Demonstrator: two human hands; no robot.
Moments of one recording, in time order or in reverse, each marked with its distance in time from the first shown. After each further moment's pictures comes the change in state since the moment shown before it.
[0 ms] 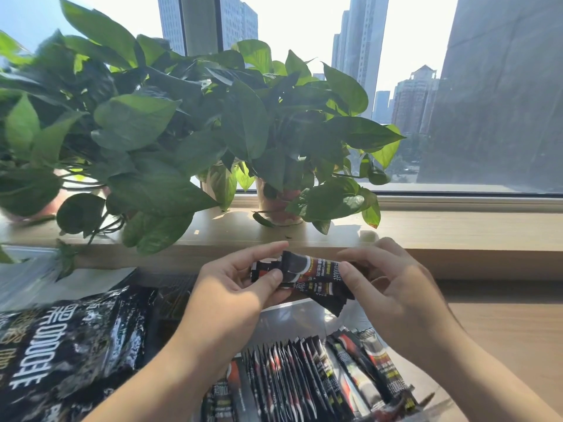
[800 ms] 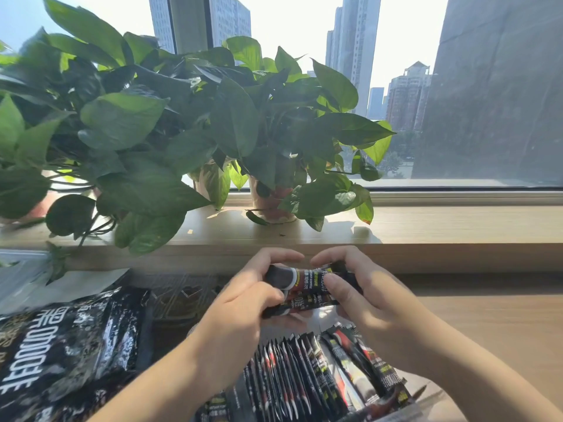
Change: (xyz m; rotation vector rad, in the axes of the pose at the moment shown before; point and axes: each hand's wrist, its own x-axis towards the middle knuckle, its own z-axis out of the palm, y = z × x) left_hand -0.001 -0.010 -0.001 0.047 -0.328 -0.089; right_hand -0.006 0.006 0.004 0.151 -0.325 -0.032
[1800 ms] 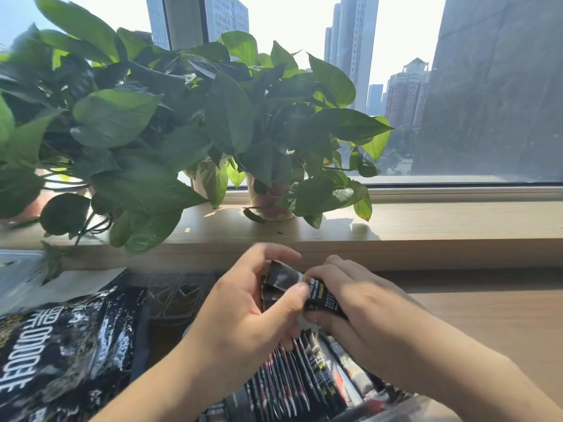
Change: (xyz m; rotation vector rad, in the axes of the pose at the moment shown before) left_hand -0.011 0.005 0.010 0.212 0.058 0.259; right_hand -0.002 -0.021 0.000 -0.687 -0.102 -0.260
